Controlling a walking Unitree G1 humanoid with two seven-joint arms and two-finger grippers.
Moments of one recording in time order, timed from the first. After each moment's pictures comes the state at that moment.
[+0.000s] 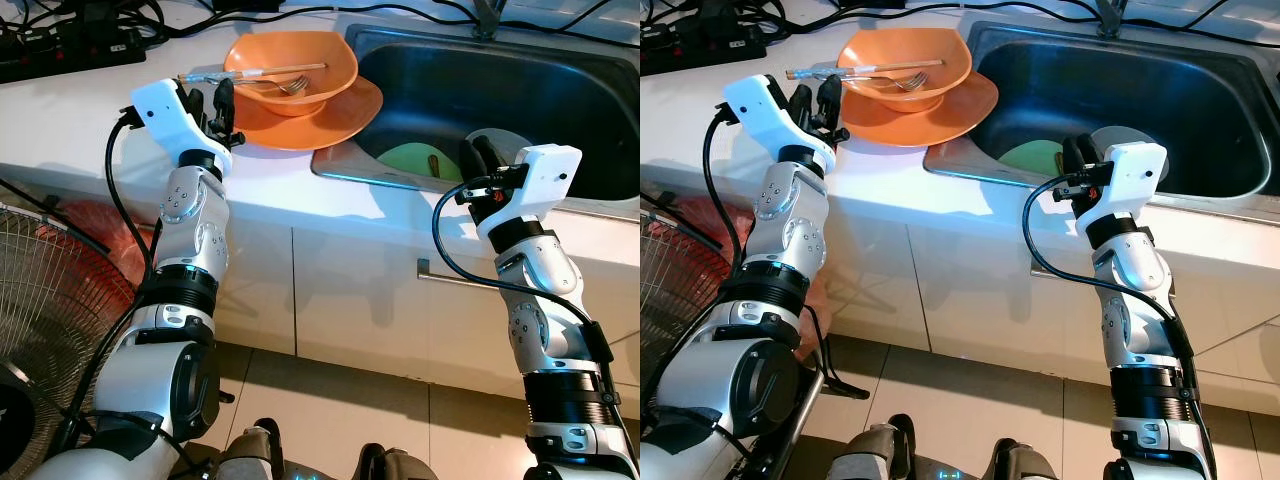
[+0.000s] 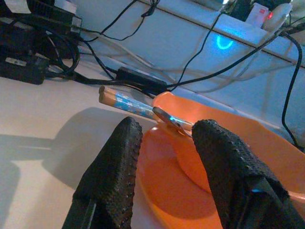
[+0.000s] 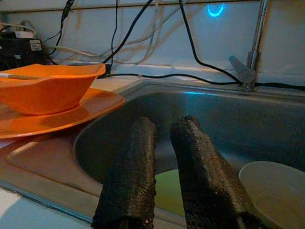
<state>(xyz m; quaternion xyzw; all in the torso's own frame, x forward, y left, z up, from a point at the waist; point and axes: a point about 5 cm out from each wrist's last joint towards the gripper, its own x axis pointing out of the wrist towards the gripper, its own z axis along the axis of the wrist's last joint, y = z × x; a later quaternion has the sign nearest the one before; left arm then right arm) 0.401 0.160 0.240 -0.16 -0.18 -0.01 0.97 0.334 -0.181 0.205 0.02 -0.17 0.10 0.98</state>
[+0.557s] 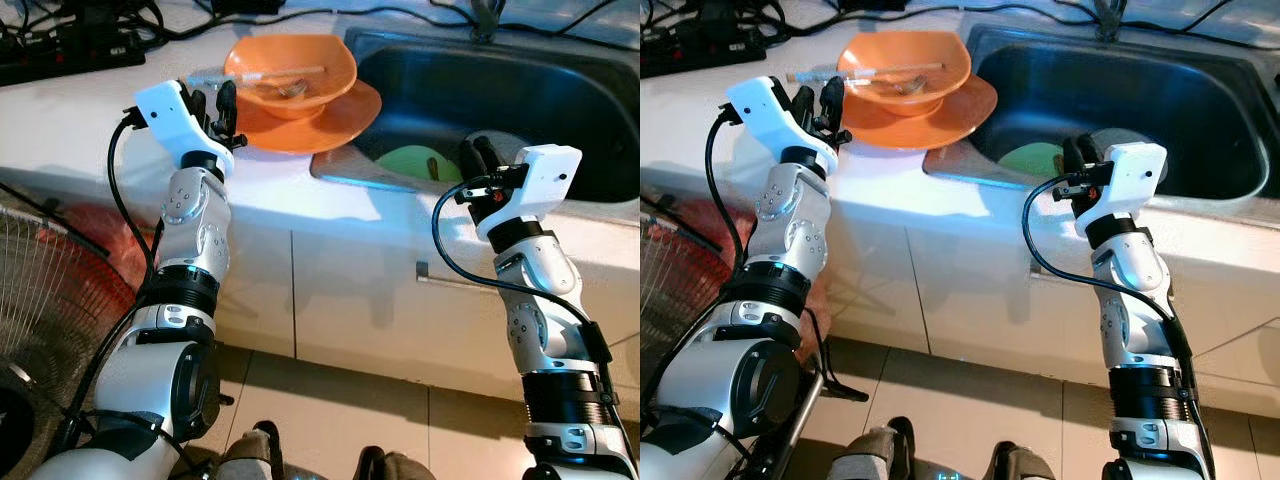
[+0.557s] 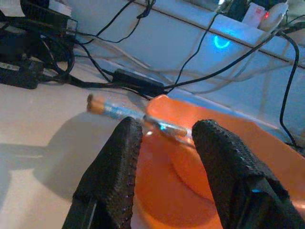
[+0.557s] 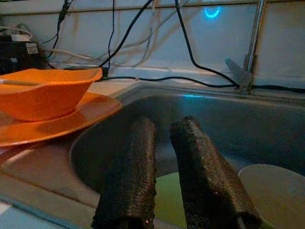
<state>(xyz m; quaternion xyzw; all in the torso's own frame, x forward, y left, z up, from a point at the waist) 0.402 0.158 0.240 -0.16 -0.18 -0.01 0.97 0.334 -0.181 0.205 0.02 -0.17 0.10 0.98</state>
